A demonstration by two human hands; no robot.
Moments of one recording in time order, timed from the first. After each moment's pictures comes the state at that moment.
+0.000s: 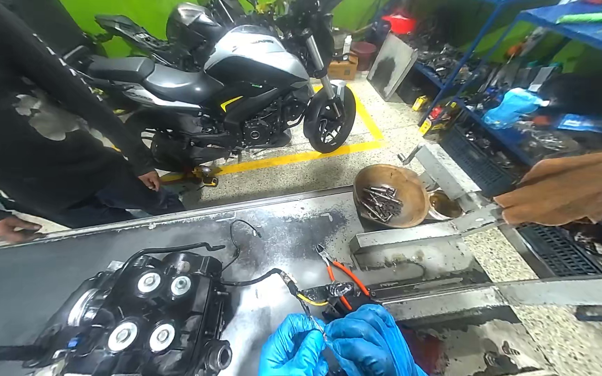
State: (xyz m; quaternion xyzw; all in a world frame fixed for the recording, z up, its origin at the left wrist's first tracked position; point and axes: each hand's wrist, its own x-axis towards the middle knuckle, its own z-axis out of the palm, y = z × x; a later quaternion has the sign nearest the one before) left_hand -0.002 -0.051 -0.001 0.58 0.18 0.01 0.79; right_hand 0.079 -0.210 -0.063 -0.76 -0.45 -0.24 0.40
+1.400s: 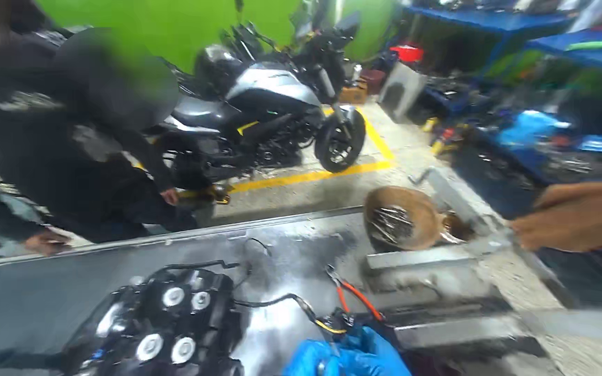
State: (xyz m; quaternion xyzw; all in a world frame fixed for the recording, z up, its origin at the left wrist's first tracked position) left_hand -0.009 -0.064 -0.039 0.74 0.12 0.09 0.66; right_hand 0.061 -0.201 -0.030 -0.59 0.11 0.32 0.73
